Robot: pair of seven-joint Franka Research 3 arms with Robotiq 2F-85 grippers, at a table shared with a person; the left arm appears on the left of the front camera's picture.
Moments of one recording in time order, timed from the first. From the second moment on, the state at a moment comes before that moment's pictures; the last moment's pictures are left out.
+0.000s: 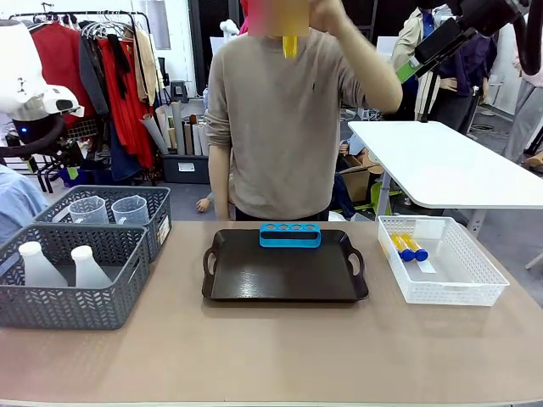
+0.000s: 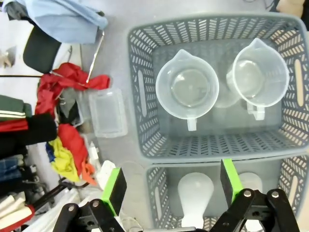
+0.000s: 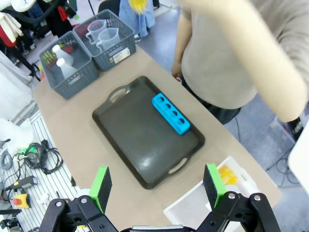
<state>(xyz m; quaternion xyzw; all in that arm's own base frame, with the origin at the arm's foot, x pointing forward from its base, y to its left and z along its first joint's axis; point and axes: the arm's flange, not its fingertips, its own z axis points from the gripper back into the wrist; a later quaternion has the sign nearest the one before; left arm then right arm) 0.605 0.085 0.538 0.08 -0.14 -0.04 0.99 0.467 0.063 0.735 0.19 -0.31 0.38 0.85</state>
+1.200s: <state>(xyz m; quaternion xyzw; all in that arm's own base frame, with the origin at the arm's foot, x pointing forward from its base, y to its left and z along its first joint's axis) 0.627 0.101 0.455 0.02 -0.08 -0.02 1.00 0.467 0.063 0.735 0.19 -0.31 0.38 0.85</state>
